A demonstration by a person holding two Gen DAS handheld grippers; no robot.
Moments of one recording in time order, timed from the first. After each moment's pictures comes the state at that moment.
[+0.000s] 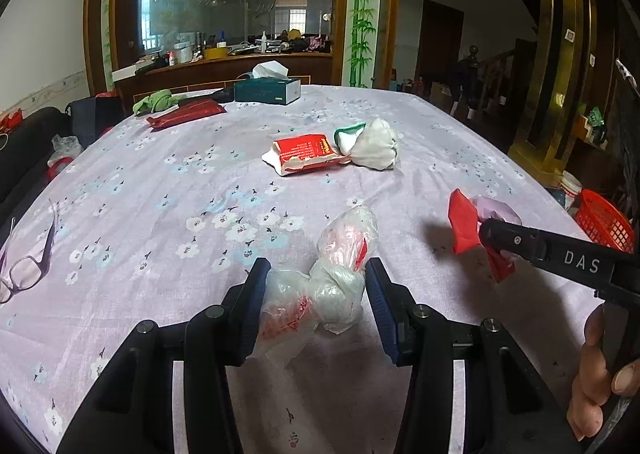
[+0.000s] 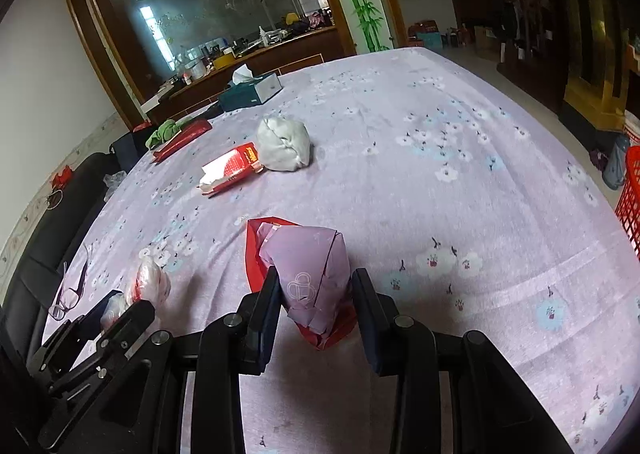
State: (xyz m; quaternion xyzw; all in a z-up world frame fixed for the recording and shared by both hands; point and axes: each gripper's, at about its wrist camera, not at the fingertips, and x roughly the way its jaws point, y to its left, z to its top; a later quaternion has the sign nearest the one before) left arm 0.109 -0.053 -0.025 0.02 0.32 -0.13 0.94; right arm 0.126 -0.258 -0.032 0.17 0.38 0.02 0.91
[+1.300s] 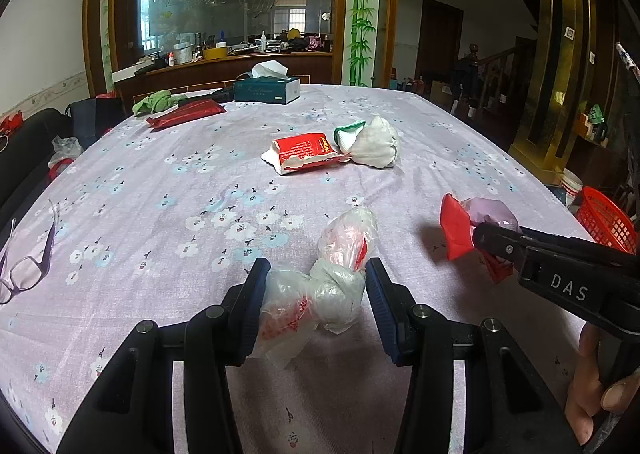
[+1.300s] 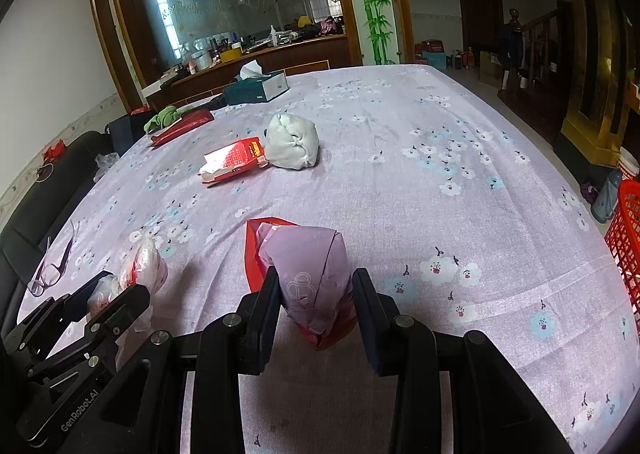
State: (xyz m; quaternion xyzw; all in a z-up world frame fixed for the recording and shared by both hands) left arm 0.110 -0.054 -0.027 0.03 0.32 -0.12 0.94; right arm 0.122 -0.240 -0.030 0.10 0.37 0.01 0.92
